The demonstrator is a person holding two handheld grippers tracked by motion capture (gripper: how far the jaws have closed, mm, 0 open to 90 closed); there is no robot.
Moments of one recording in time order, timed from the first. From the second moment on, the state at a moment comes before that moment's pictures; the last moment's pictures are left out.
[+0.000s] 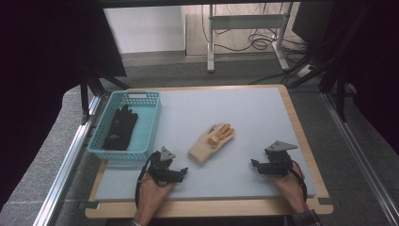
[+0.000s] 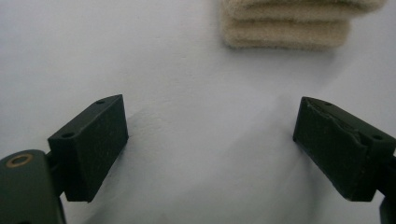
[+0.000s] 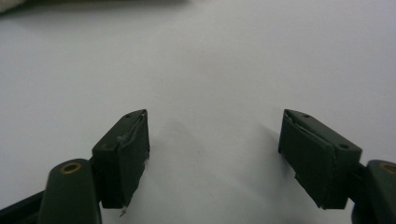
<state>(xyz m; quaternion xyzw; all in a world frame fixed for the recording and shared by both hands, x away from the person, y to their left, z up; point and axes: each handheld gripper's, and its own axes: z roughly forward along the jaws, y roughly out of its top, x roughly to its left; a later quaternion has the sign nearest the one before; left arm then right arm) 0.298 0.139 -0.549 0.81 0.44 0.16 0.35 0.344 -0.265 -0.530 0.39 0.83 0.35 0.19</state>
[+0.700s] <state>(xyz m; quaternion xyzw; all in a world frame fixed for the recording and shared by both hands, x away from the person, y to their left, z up) 0.321 0.115 -0.504 0.84 0.40 0.11 0.36 0.344 -0.265 -0.531 0.39 0.83 0.35 0.20</state>
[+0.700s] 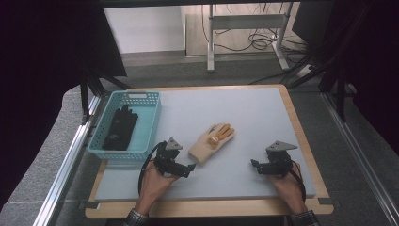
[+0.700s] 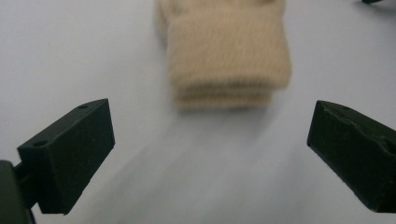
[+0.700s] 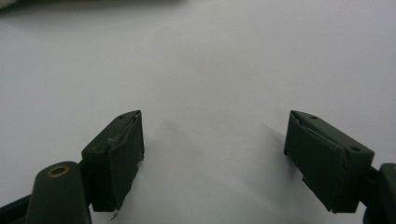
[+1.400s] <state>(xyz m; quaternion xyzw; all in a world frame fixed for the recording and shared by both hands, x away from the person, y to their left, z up) 0.399 0.038 -0.509 0.86 0.39 0.10 0.31 0.344 -0.265 -0.531 0.40 0.83 0.35 0.20</state>
